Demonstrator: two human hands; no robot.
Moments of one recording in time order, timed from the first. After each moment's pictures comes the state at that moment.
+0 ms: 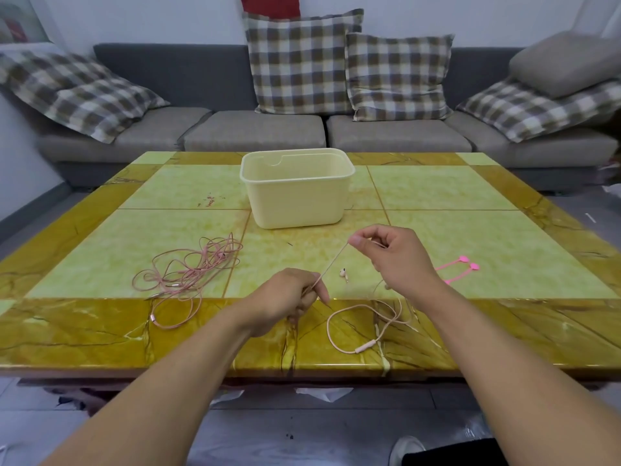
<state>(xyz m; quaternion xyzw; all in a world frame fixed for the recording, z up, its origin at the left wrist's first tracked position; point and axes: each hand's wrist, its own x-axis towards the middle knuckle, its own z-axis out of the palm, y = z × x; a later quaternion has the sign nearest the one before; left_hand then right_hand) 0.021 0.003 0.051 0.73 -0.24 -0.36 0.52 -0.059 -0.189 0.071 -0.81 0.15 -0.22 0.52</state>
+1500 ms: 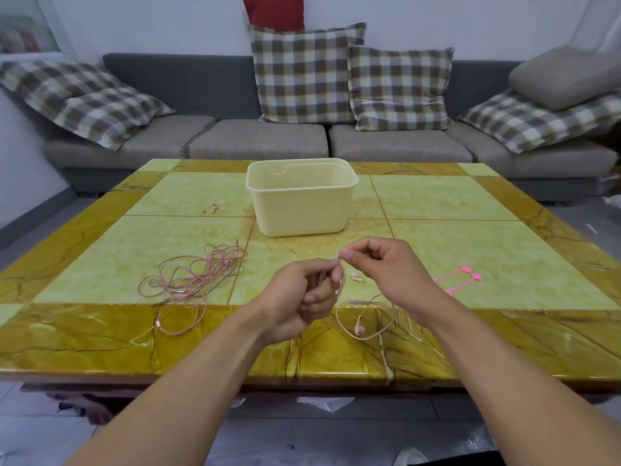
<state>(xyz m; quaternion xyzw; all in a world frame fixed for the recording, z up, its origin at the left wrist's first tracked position) 0.006 -0.005 0.078 0.50 -0.23 -0.45 0.70 -0.065 -0.170 0.084 -0.80 0.09 -0.18 0.57</state>
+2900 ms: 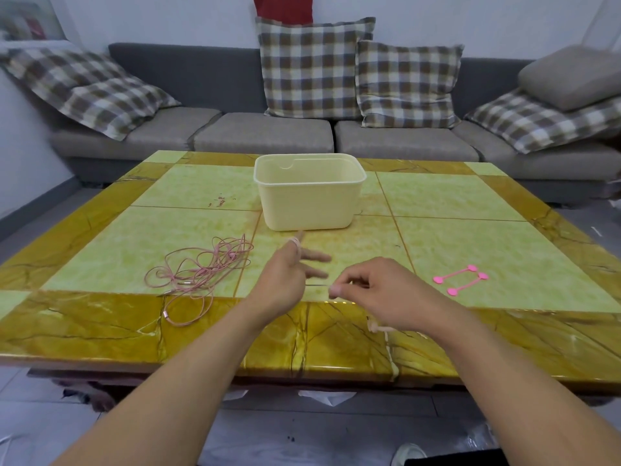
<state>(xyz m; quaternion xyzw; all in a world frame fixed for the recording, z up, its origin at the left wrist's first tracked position) 0.030 0.005 0.057 0.77 -0.26 -0.14 0.57 -0.078 -0.151 0.090 -0.93 0.04 0.00 0.37</state>
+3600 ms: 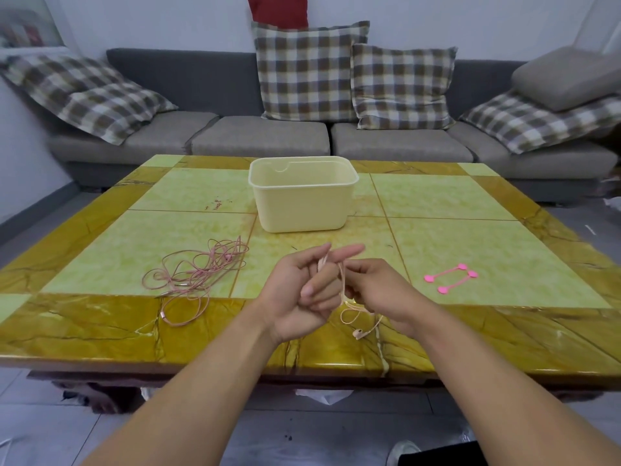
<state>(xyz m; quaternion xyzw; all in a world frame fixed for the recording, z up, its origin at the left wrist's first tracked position) -0.009 -0.006 0.088 0.30 -0.16 -0.52 0.78 -0.076 -0.145 0.079 -0.79 0.12 -0.04 0.59</state>
